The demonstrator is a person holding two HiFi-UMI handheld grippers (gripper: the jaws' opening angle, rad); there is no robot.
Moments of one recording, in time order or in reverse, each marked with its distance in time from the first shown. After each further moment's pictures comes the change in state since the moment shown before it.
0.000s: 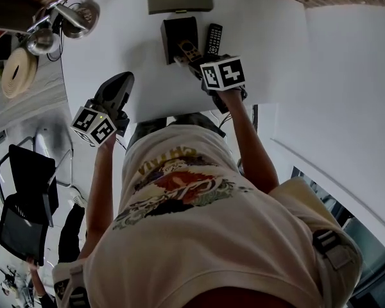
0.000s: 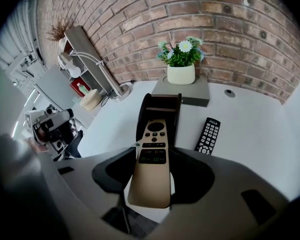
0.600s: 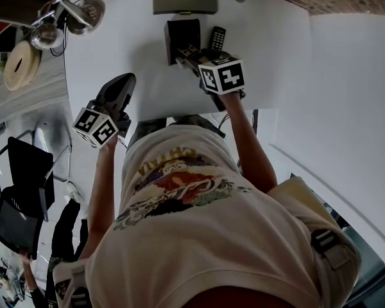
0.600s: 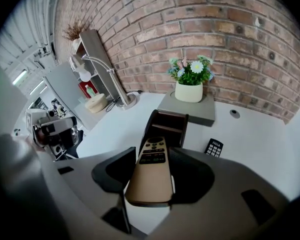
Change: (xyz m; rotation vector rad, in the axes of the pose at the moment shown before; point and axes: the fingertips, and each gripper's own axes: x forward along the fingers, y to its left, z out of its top) left arm -0.004 -0.007 -0.002 -0.004 -0.022 0.040; right arm -0.009 0.011 0.033 -0.111 -0.120 0.005
